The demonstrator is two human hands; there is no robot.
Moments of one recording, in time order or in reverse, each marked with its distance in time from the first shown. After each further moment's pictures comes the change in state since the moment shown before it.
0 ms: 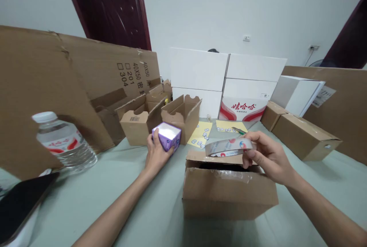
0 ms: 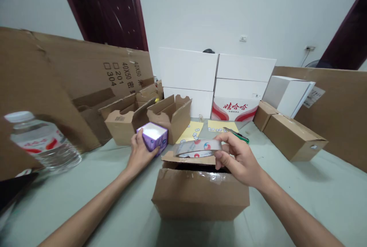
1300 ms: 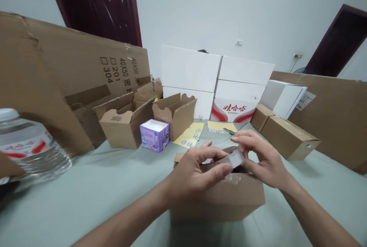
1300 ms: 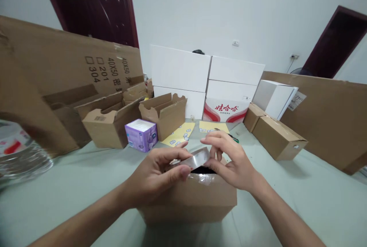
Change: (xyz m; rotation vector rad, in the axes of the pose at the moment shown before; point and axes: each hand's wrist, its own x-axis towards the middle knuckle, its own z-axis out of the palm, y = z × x) left_hand -0.062 0.193 -0.062 -0.820 -0.849 0.402; right_hand 0.002 -0.013 -0.008 -0.413 0.031 -0.279
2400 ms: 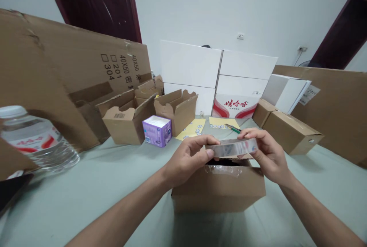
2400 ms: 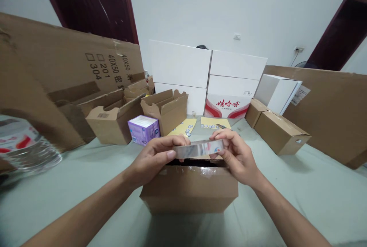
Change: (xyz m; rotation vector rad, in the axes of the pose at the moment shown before) left_hand 0.001 -0.014 -0.012 -0.228 0.024 0.017; right_hand -0.021 0.008 0.009 0.251 0.183 0.148
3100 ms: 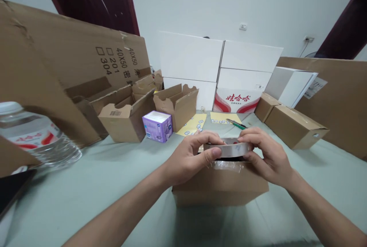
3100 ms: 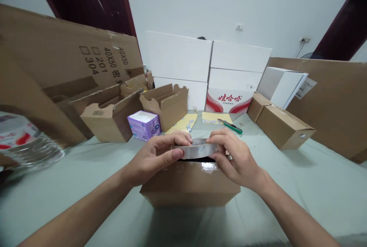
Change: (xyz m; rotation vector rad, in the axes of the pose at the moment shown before) left_hand -0.003 0.000 0.001 0.137 -0.003 -0.040; right_hand 0.007 -0.012 -0.001 -0.441 -0.151 -0.268
